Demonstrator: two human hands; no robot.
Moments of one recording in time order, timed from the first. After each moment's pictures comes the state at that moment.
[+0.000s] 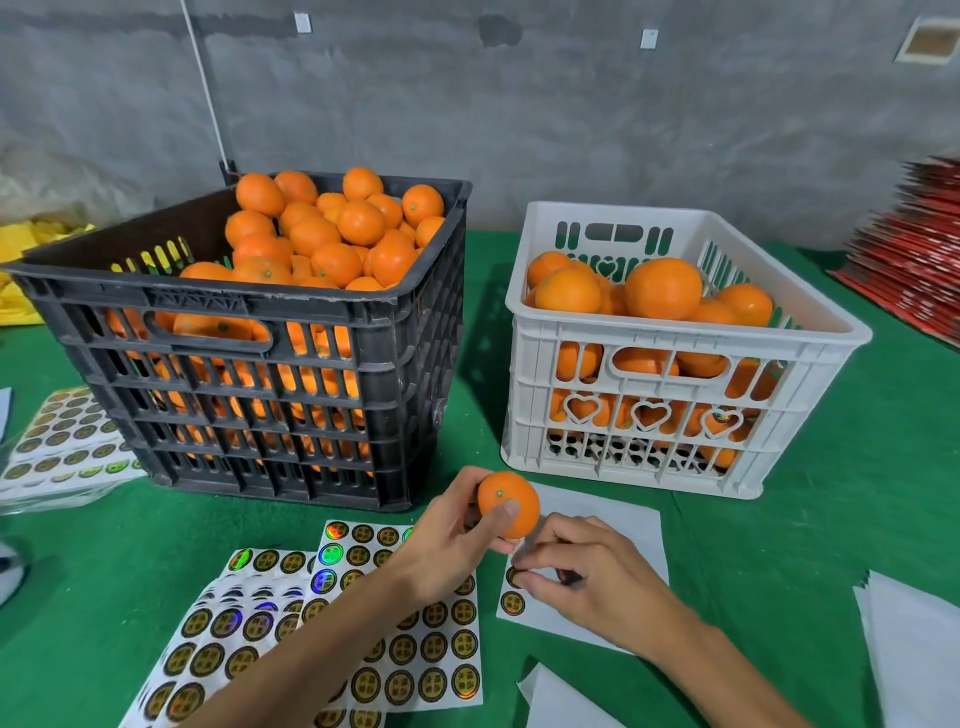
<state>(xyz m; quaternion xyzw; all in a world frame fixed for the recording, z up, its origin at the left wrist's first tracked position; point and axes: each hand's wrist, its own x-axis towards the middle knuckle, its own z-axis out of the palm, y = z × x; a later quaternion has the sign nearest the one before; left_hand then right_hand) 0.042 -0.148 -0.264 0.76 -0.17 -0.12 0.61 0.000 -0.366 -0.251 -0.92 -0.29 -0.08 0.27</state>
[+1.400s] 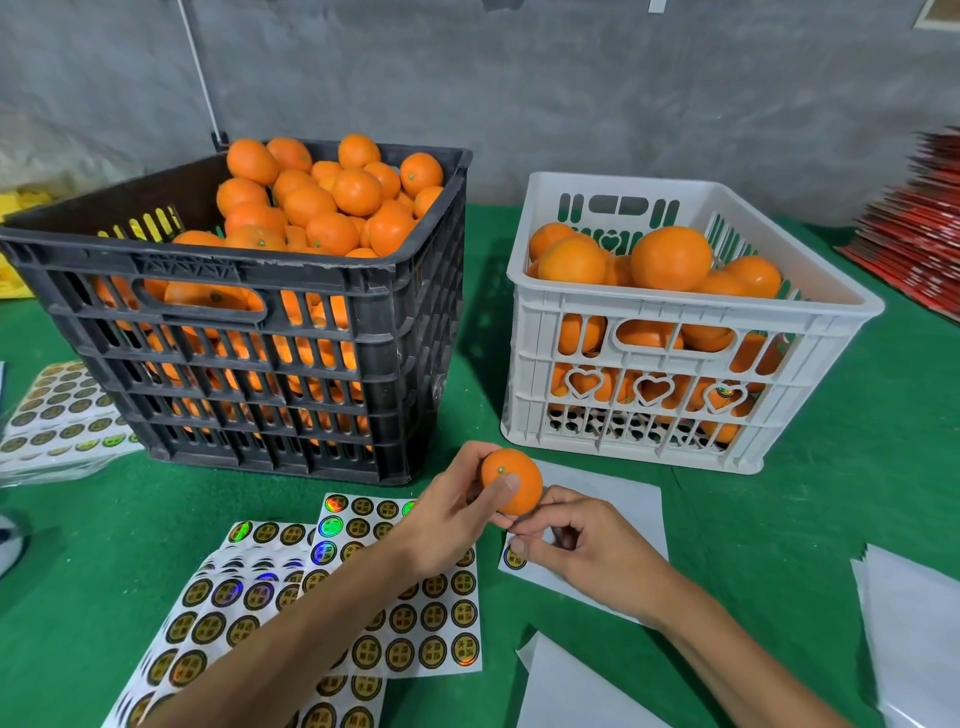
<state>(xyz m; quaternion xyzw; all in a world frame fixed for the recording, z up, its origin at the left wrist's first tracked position) 0.043 -0.146 -0.270 0.78 -0.18 -0.11 0.59 0.003 -0.362 -0.255 -0.84 -0.17 0.07 0.51</state>
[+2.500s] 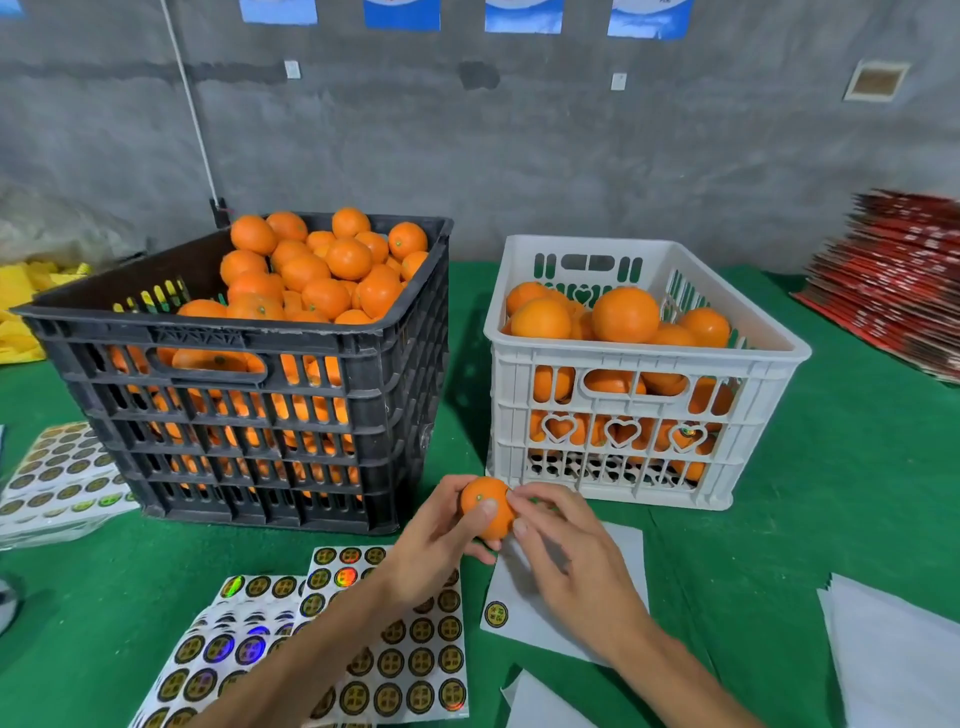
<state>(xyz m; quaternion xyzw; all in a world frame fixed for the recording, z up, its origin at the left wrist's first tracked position) 0.038 -0.152 -0.241 0.71 -0.17 -0.10 0.68 -0.010 -0.349 -0.235 -0.87 -0.19 -0.21 0.39</state>
